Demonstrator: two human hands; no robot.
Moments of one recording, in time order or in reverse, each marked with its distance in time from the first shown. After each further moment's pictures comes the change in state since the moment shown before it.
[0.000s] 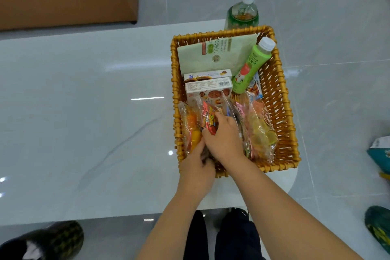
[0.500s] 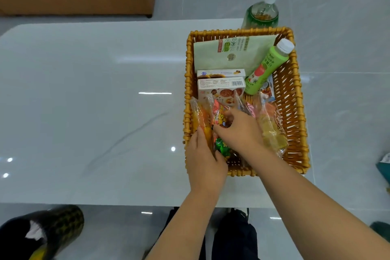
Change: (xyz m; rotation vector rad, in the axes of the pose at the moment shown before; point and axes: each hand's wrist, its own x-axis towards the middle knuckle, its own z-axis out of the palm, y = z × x) left_hand 0.003 0.000 0.014 0.266 0.264 0.006; right_hand 0.010 -0.006 -0.024 -0.162 0.000 -0.086
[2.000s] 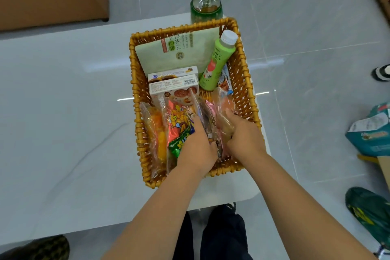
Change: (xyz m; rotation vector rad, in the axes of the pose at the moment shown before) left_hand 0.025 0.061 0.052 0.274 -0.382 0.173; right_hand 0.000 0.110 -0.035 -0.110 0.115 0.044
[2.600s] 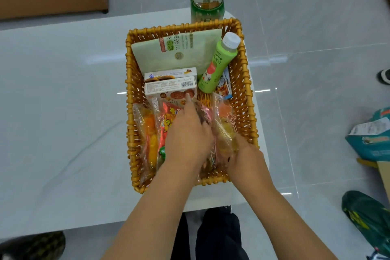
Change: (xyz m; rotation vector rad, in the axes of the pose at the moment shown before) left_hand 0.008 0.028 -0.037 0.055 0.300 0.068; right_hand -0.044 0.002 -0.008 0.107 -0.074 0.099
